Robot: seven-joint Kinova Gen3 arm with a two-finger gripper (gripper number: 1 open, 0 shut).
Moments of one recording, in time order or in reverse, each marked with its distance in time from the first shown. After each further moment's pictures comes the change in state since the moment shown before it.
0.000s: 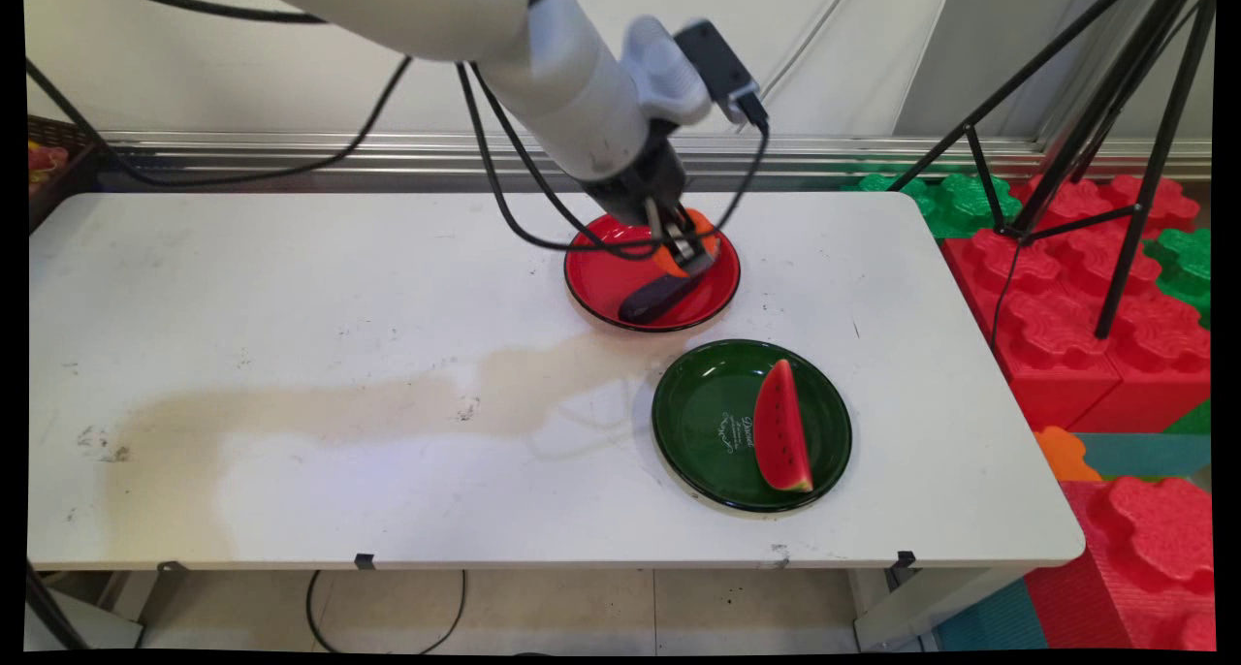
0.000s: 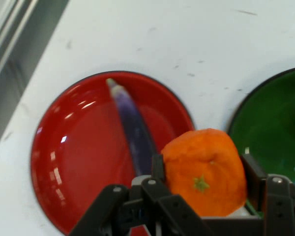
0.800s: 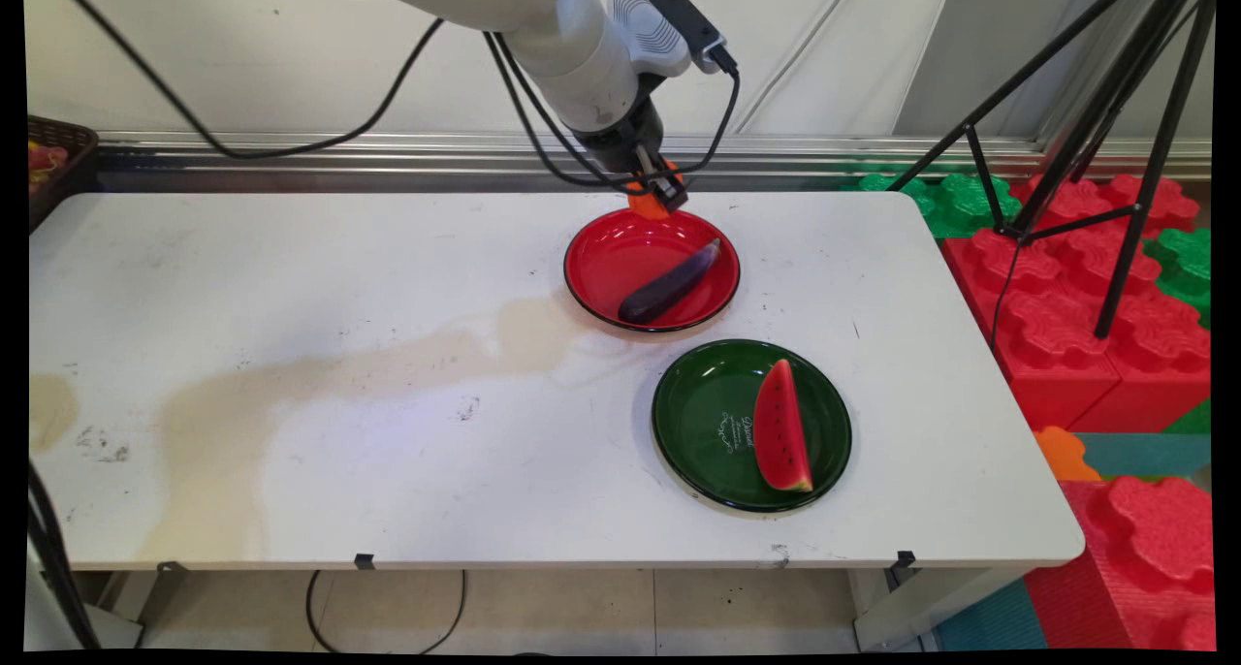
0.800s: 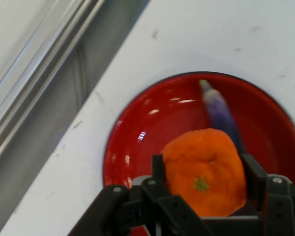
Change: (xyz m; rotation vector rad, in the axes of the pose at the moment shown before) arm 0.012 -0.070 0.048 0.121 -0.036 -0.121
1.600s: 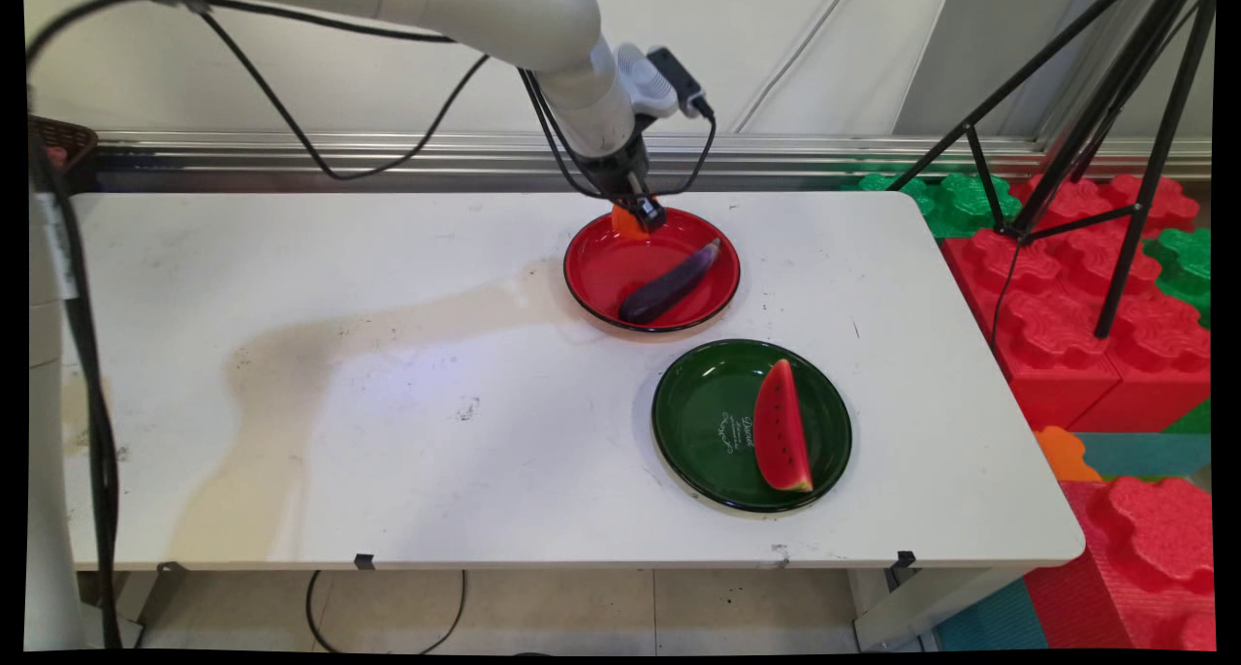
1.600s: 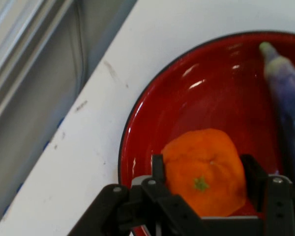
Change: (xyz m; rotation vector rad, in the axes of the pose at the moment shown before) arm -0.006 -0.040 0.100 -0.013 -0.116 0.008
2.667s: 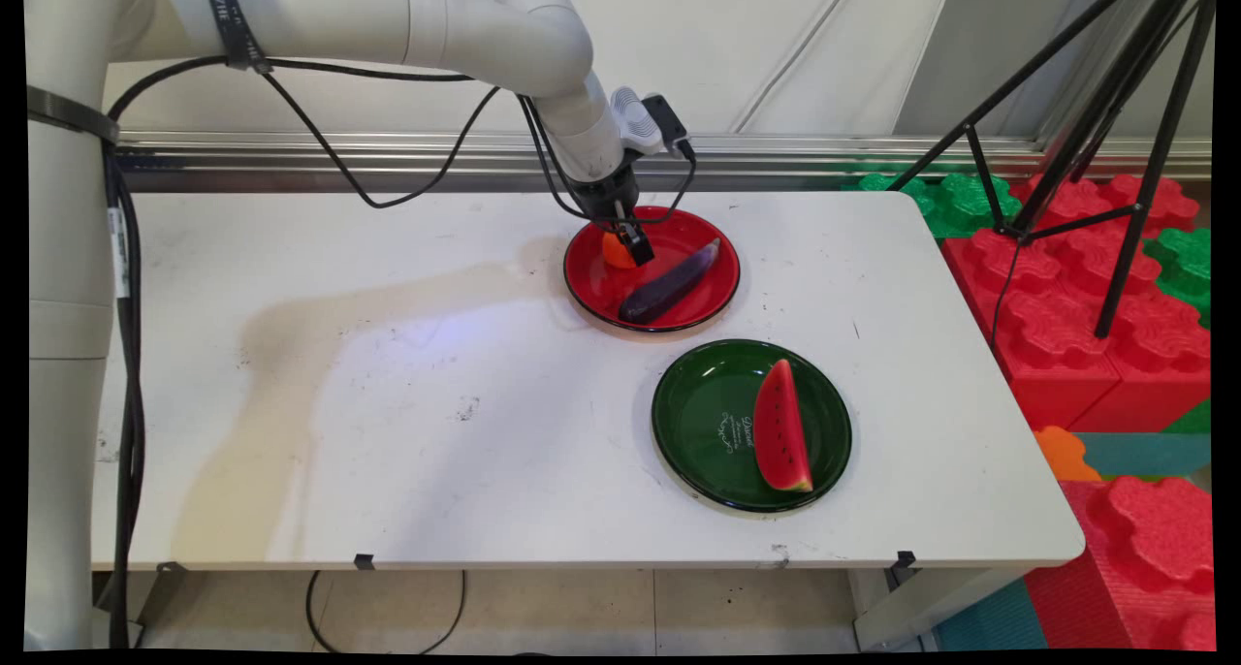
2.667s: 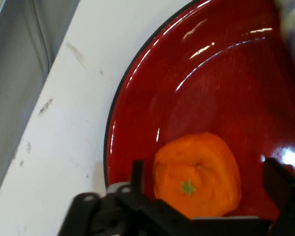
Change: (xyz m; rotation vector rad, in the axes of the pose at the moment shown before) arm -0.014 -0.025 0.063 -0.095 -0.051 0.112
